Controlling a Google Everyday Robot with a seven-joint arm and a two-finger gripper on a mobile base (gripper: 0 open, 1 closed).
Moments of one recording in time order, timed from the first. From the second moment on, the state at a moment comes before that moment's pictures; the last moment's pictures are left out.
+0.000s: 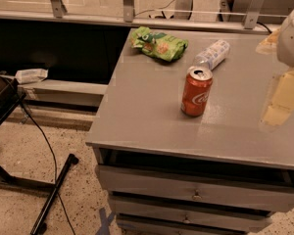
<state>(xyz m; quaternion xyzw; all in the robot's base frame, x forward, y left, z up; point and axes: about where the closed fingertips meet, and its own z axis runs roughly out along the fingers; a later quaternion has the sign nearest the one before) 0.438 -0.217 0.976 -0.60 0.78 -0.03 0.16</state>
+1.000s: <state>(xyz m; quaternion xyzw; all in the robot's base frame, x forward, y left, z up) 0.451 -0.215 0.952 -0.52 0.81 0.04 0.25</state>
